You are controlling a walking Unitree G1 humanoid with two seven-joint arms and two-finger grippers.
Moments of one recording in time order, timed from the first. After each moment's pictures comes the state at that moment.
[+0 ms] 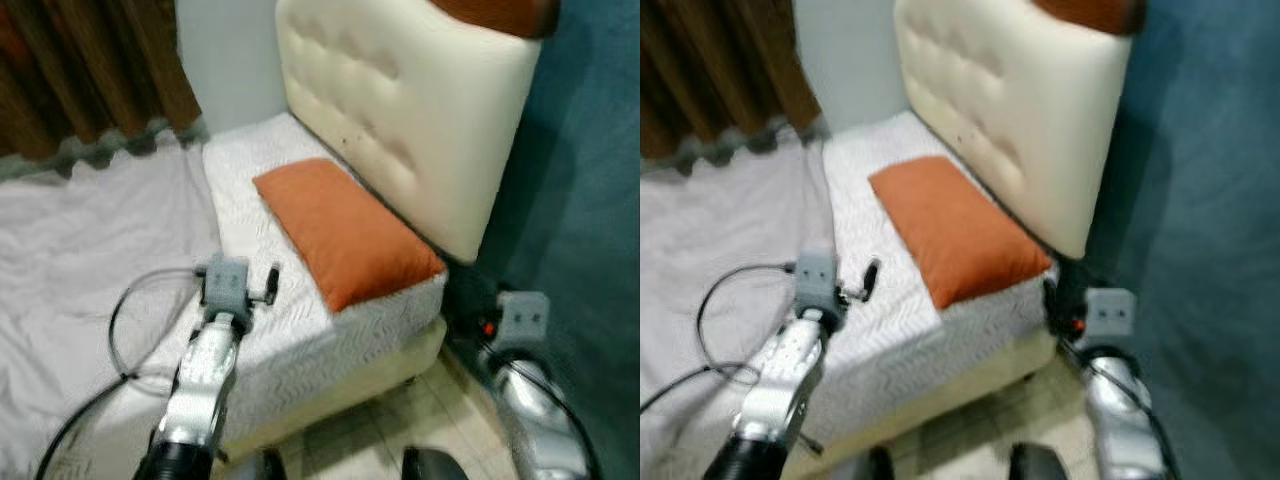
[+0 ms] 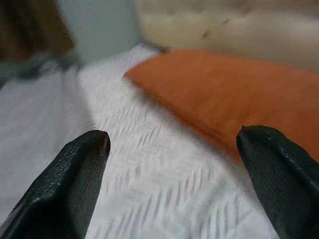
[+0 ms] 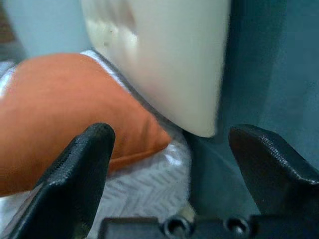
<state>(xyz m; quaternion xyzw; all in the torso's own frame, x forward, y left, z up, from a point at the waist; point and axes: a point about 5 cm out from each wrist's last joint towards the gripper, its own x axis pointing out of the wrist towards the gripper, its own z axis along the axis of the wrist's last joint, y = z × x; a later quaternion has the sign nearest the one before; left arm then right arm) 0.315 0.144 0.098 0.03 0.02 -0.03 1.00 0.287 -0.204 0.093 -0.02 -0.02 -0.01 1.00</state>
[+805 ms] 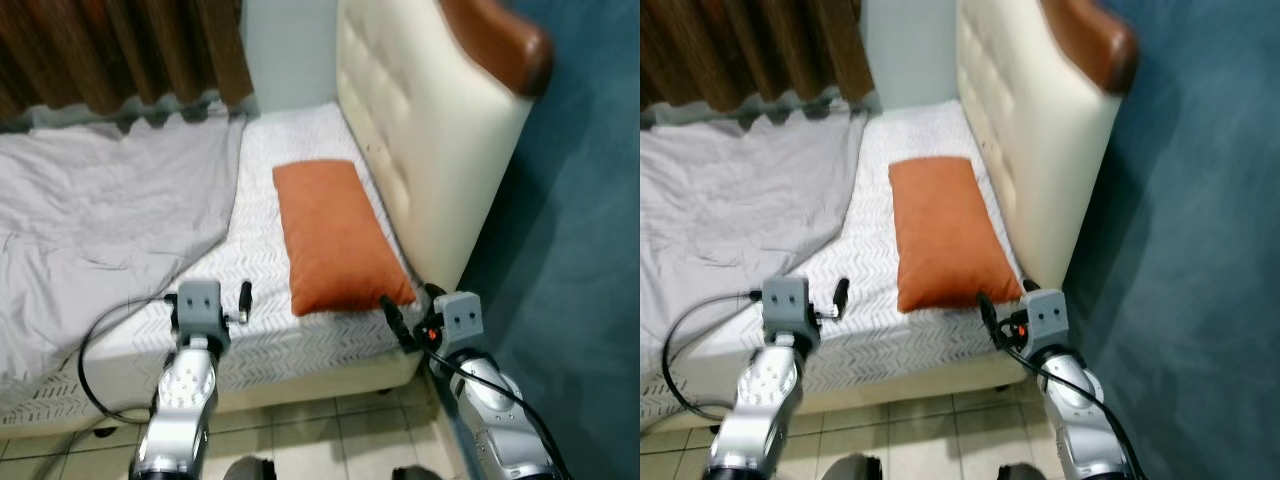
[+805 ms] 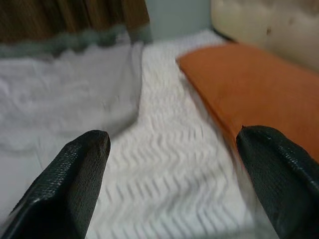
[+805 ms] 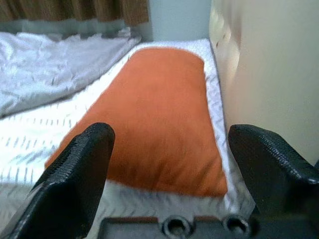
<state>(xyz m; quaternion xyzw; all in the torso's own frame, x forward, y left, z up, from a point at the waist) 0.304 0.167 0.103 0.05 0.00 0.02 1.00 0.297 -0.152 0.090 -0.02 0.00 0.15 0.99</state>
